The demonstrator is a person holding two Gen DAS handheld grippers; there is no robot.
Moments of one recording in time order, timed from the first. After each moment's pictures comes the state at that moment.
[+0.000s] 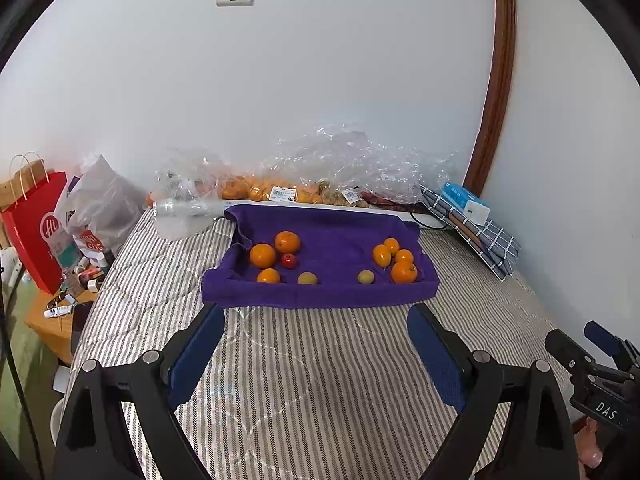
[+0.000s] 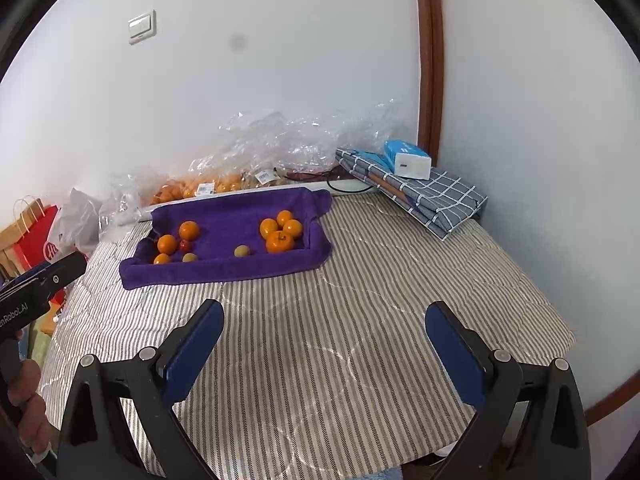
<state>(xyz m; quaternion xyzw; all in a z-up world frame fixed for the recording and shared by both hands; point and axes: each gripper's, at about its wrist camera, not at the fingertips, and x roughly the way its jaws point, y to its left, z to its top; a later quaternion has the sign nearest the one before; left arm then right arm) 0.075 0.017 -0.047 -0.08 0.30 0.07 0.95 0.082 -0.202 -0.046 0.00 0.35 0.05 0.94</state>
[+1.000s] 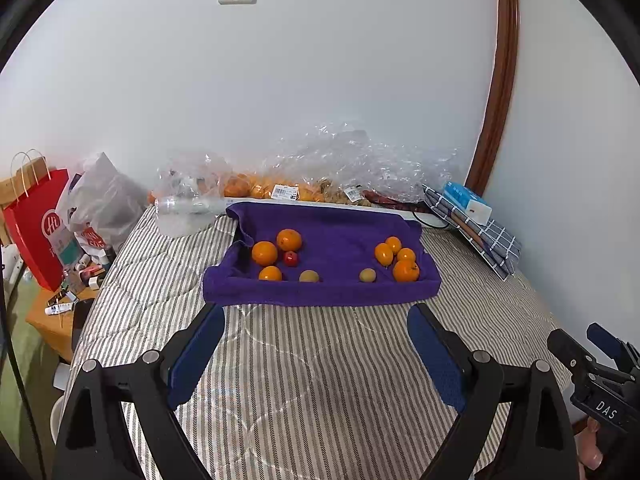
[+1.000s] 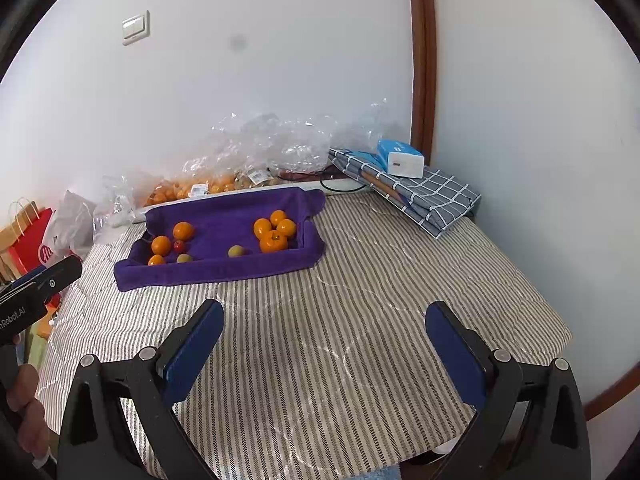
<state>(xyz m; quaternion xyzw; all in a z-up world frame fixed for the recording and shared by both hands) 0.074 0.018 -0.048 -0.09 0.30 0.07 0.95 0.081 -0.206 -0.047 0.00 0.35 0.04 0.94</state>
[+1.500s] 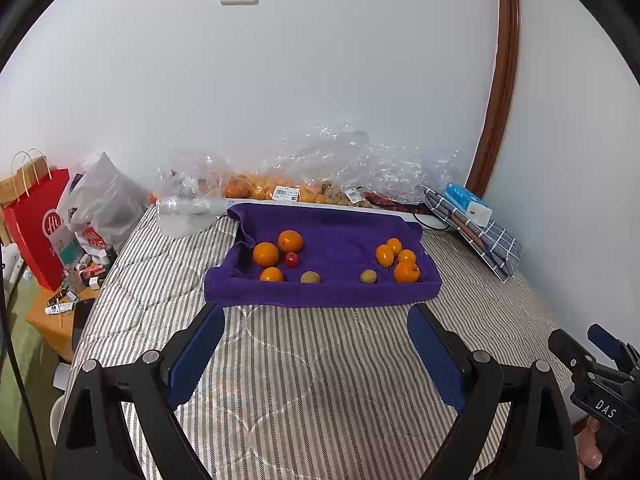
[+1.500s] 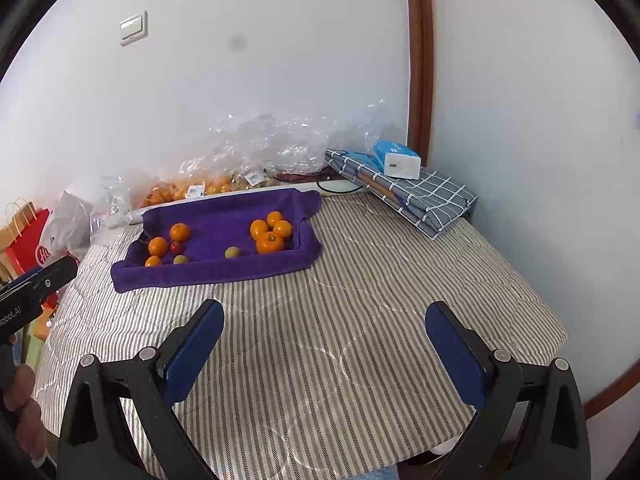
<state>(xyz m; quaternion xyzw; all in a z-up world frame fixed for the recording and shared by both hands) 0.074 0.019 -0.048 -0.09 0.30 0.07 0.95 0.081 -0.208 -0.046 0.00 0.34 0.03 0.94</state>
